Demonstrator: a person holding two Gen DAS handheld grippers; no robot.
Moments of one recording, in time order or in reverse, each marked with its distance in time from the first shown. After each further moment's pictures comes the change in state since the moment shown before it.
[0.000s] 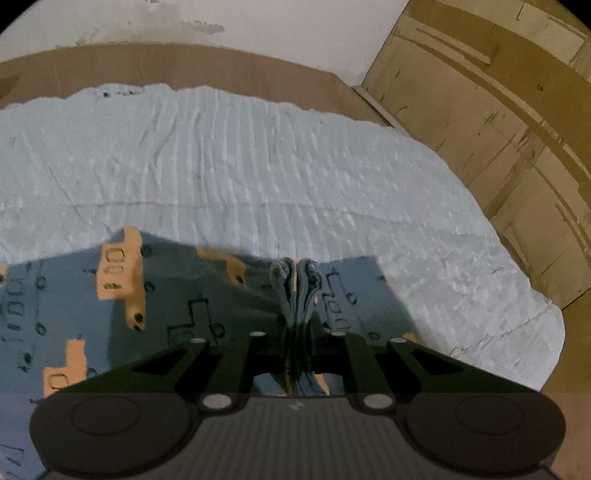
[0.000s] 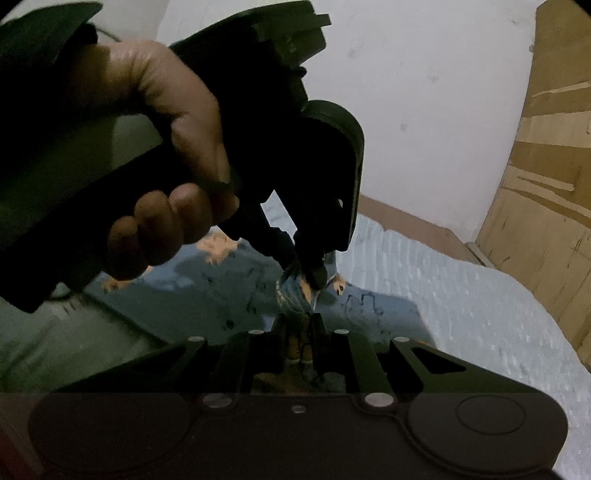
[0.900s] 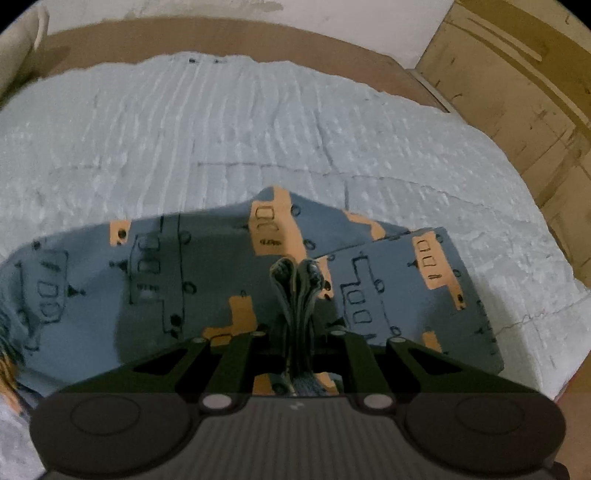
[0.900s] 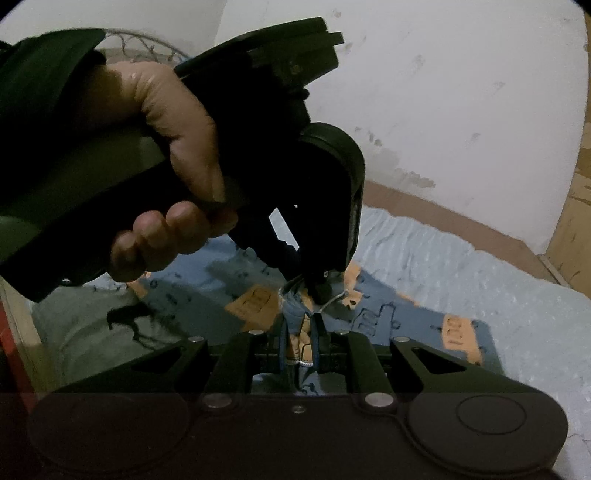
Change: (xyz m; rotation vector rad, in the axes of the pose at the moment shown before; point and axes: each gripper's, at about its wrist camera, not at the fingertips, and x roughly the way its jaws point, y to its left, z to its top) left arm -0.030 0.101 -0.016 -0.058 0.097 0.107; right arm 0.000 0.071 0.030 -0.021 0.007 0.230
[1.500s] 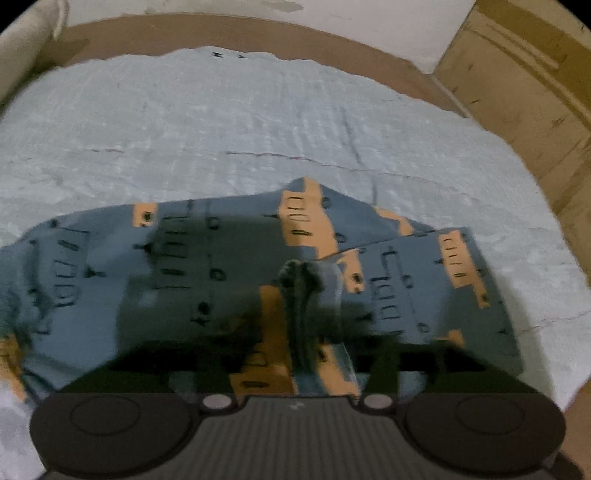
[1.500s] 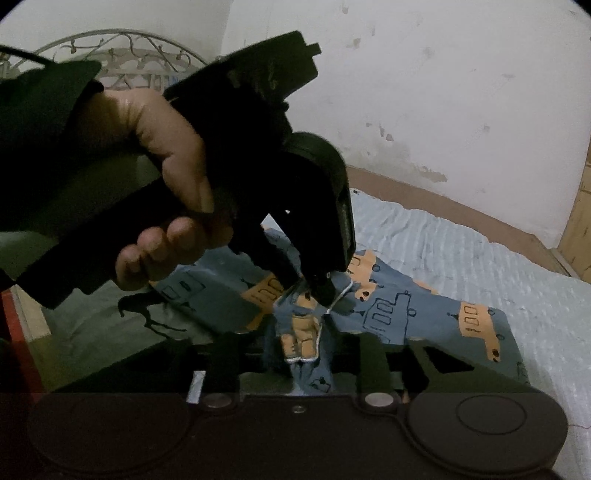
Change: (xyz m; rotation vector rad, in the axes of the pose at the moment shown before) left arm 0.003 0.010 -0.009 -0.027 -0.016 0.069; right arm 0.001 -0.001 -0.007 0.013 -0.003 0.045
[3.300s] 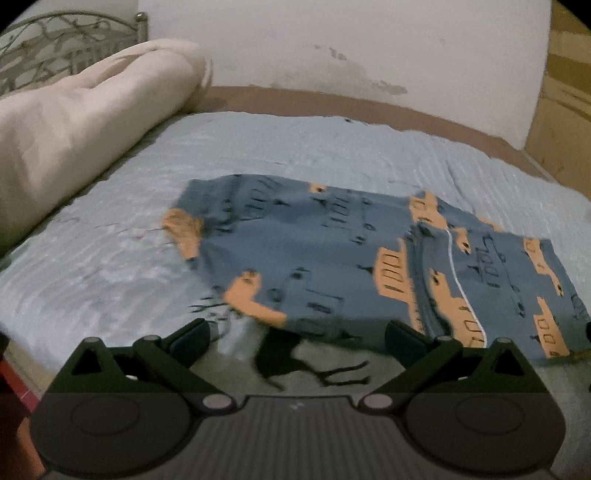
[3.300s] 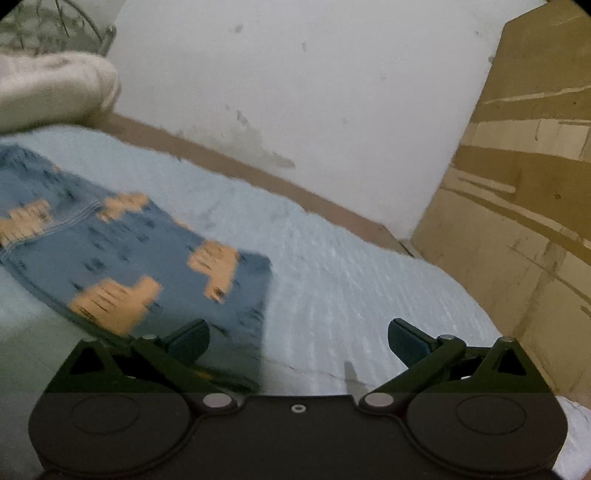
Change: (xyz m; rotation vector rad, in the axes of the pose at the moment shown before) left arm -0.063 0.026 -0.129 -0.158 -0.328 0.344; right arm -0.020 -0.113 -0.062 -0.045 0.006 -0.487
